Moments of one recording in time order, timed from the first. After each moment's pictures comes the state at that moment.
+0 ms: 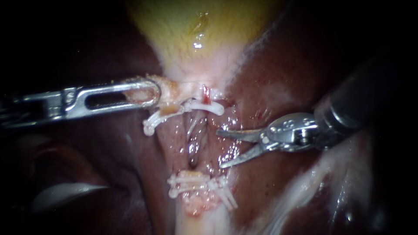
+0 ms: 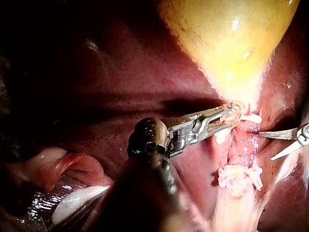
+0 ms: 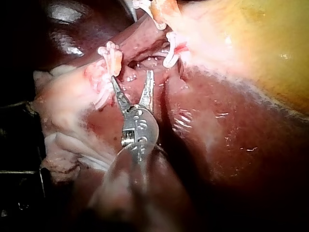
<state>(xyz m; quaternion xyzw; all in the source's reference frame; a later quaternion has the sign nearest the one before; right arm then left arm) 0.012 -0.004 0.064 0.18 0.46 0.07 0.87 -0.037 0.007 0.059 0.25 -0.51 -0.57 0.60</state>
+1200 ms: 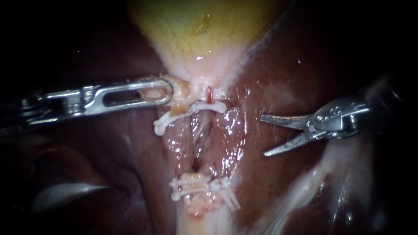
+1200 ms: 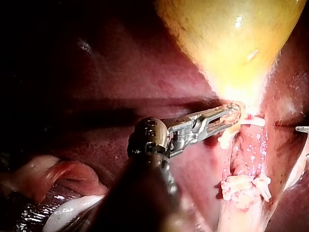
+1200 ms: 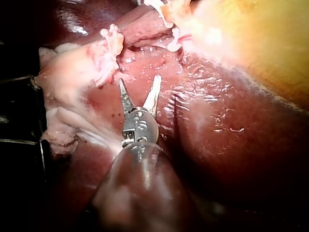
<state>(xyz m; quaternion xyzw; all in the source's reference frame) 0.006 -0.001 0.061 0.14 0.44 0.07 0.88 -0.040 0.008 0.066 0.24 -0.52 -0.56 0.60</state>
